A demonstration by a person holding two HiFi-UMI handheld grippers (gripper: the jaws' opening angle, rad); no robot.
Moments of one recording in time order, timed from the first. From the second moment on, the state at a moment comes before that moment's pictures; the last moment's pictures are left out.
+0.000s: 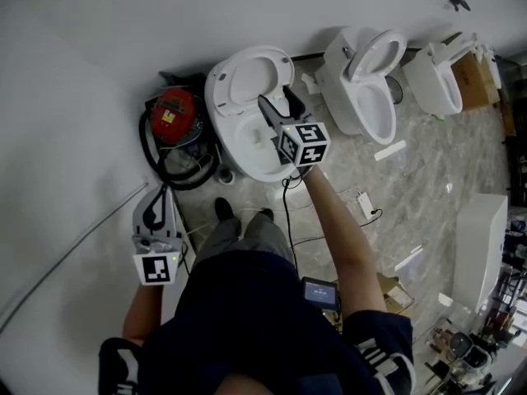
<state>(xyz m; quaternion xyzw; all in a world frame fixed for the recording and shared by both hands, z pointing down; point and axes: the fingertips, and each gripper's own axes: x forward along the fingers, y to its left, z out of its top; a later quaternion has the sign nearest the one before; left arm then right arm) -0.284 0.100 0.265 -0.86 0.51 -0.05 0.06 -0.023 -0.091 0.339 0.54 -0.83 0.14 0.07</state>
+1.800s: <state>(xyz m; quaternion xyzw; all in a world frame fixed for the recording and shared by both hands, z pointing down) -0.290 0.031 0.330 -0.79 0.58 -0.17 0.02 0.013 -0.294 0.526 0.47 -0.64 0.53 -0.29</state>
